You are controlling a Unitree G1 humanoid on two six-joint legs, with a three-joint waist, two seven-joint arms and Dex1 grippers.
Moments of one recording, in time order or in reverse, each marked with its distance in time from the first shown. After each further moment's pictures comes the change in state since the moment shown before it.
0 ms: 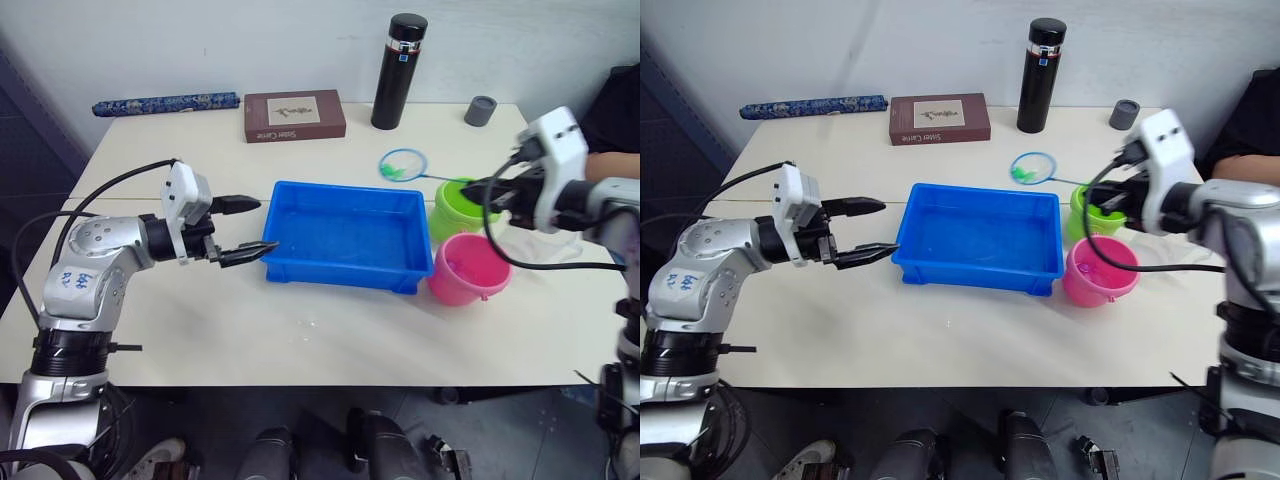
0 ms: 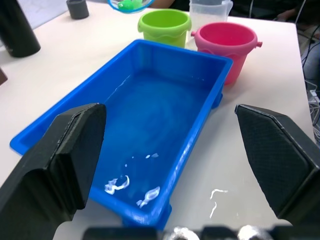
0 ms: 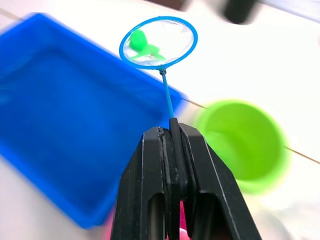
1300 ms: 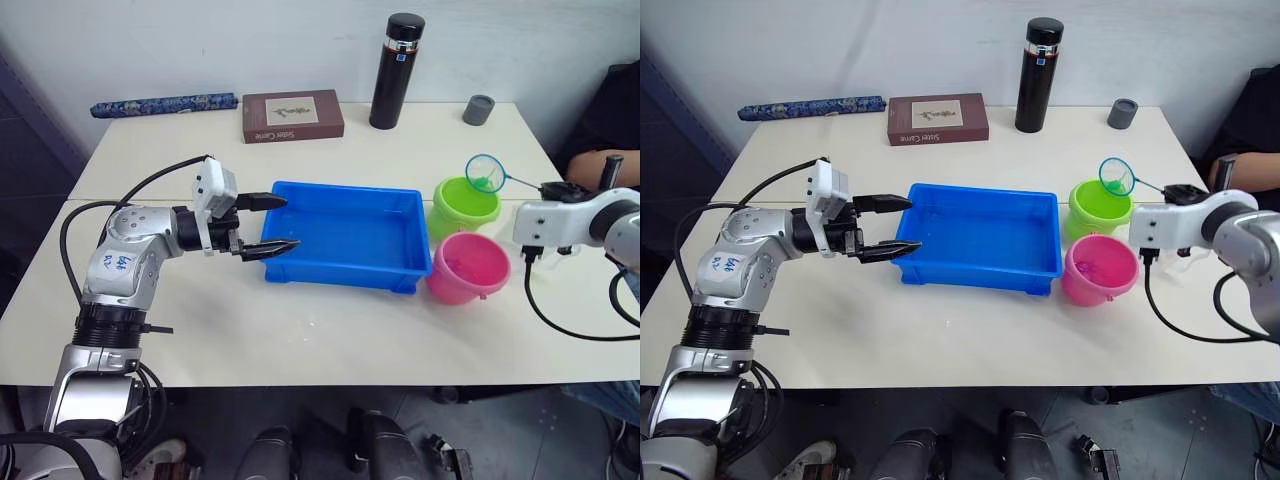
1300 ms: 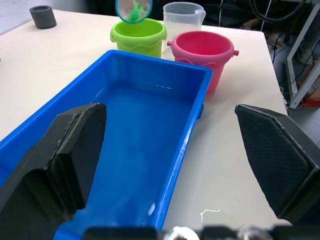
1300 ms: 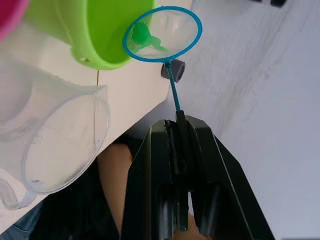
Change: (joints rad) left arm -0.101 -0.078 -0.063 0.150 0.041 -0.056 -0.094; right arm 0.401 -0.382 0.340 0.107 -0.937 -1.155 -0.220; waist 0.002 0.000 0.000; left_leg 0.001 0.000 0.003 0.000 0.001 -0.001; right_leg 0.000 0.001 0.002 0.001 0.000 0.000
